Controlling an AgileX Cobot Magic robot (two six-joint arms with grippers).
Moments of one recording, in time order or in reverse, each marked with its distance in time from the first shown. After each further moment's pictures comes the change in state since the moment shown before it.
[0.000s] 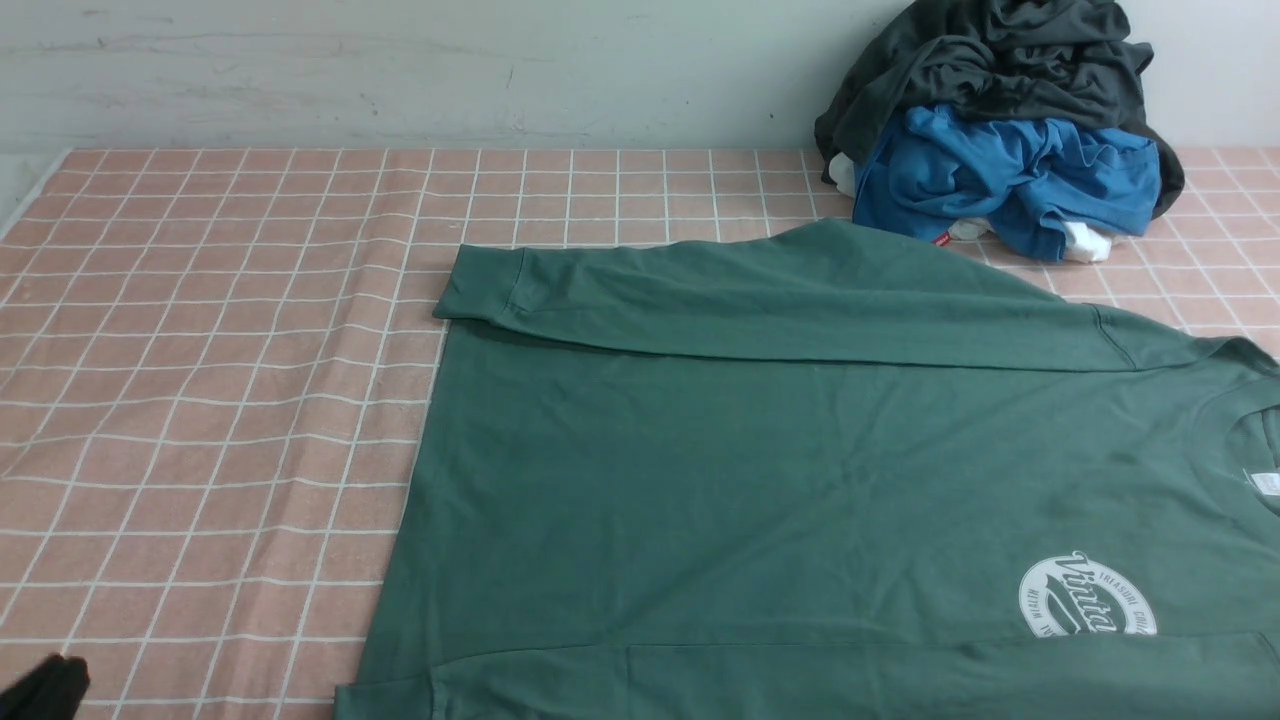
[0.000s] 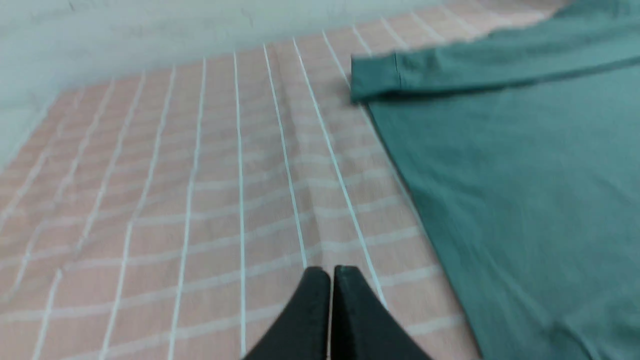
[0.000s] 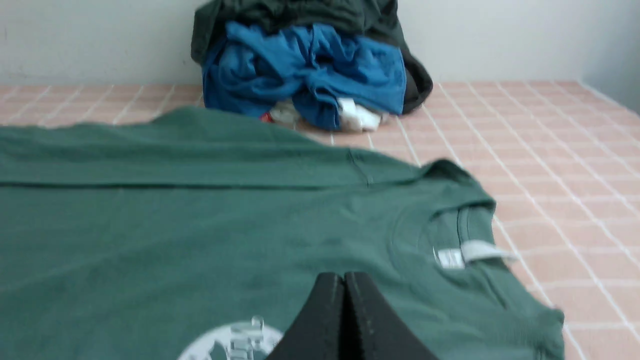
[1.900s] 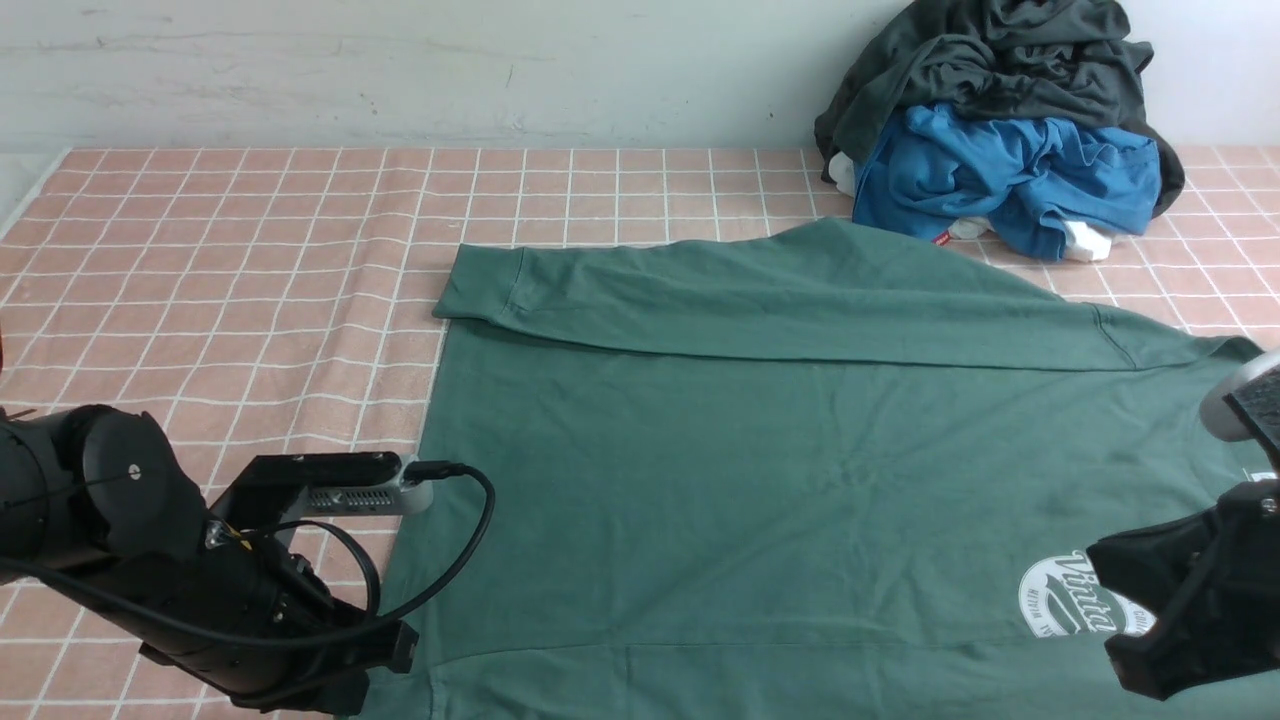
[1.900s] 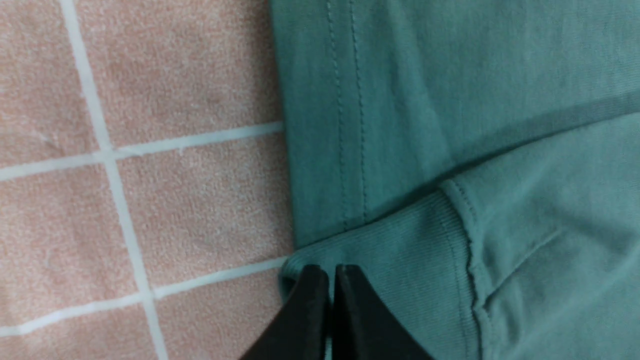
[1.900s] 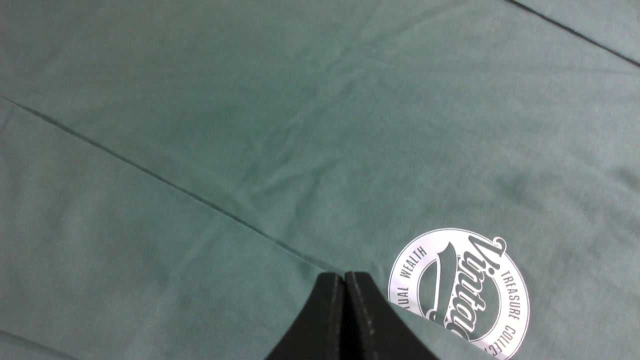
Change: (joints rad) right arm 0.396 0.978 -0.616 0.198 0.375 -0.330; left arm -0.081 1.531 -0.713 -0.362 0.485 0.048
